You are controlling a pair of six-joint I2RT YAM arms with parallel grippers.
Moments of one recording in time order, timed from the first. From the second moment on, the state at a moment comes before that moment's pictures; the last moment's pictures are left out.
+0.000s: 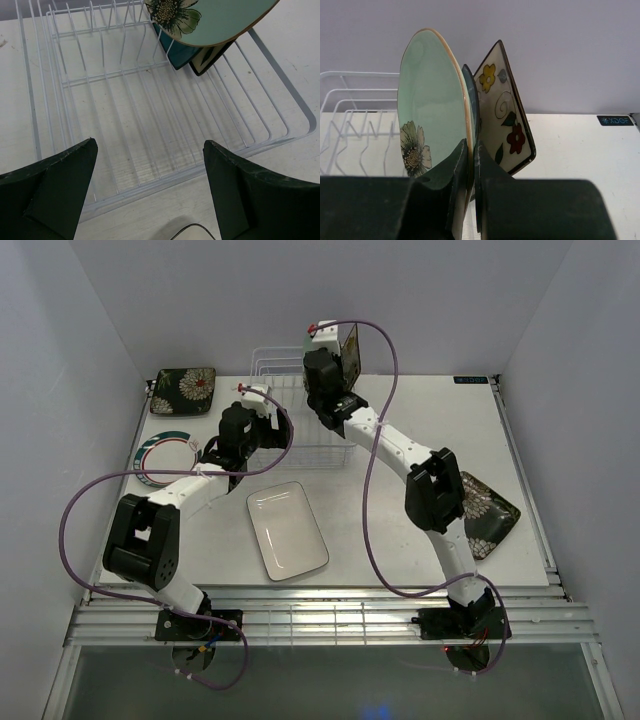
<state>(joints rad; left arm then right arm) -0.34 1.58 0.97 0.34 0.04 -0.12 0.71 2.24 2.11 0.03 0.80 -0.05</state>
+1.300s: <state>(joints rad) -0.34 1.58 0.98 0.34 0.06 -0.11 0.73 2.47 2.21 0.41 0.97 -0.42</state>
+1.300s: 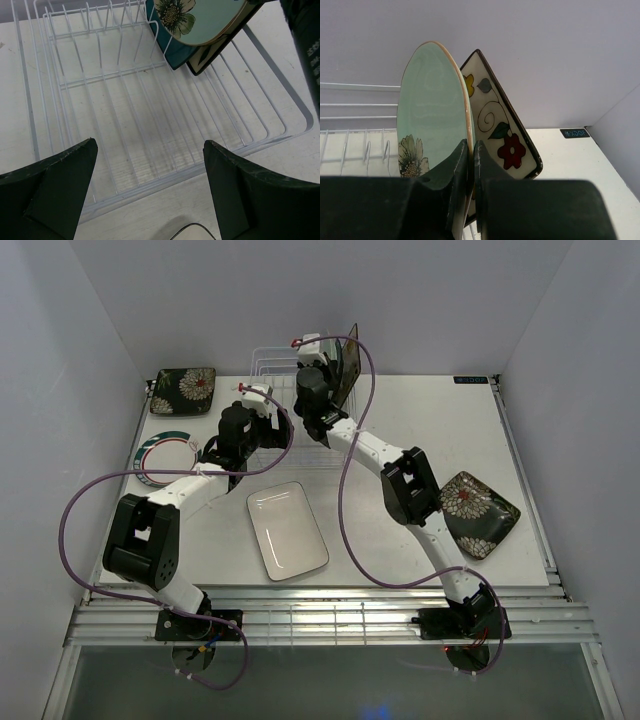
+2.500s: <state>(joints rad) -0.23 1.54 0.97 0.35 -0.03 -0.27 0.74 2.56 2.24 0.53 0.98 -0.44</state>
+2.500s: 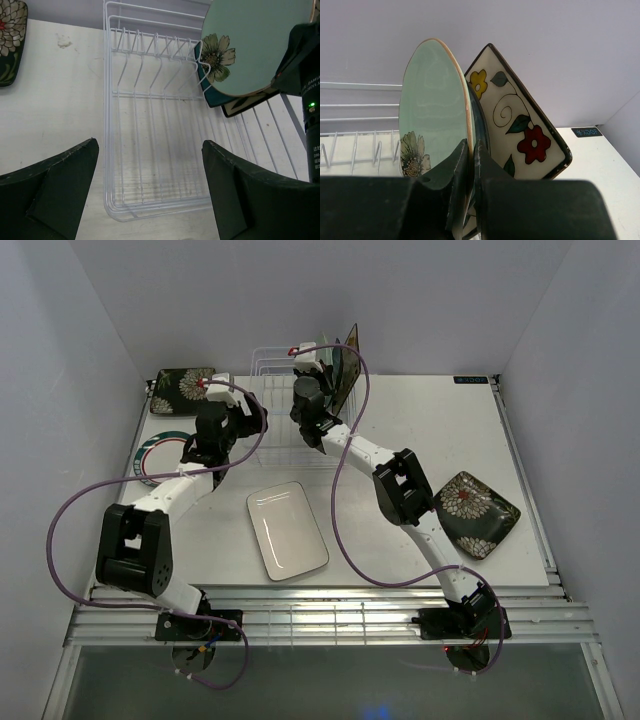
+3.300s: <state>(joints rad) -0.21 1.51 0.95 0.37 -0.06 -0.32 0.78 2.62 2.24 0.58 1.00 -0.46</state>
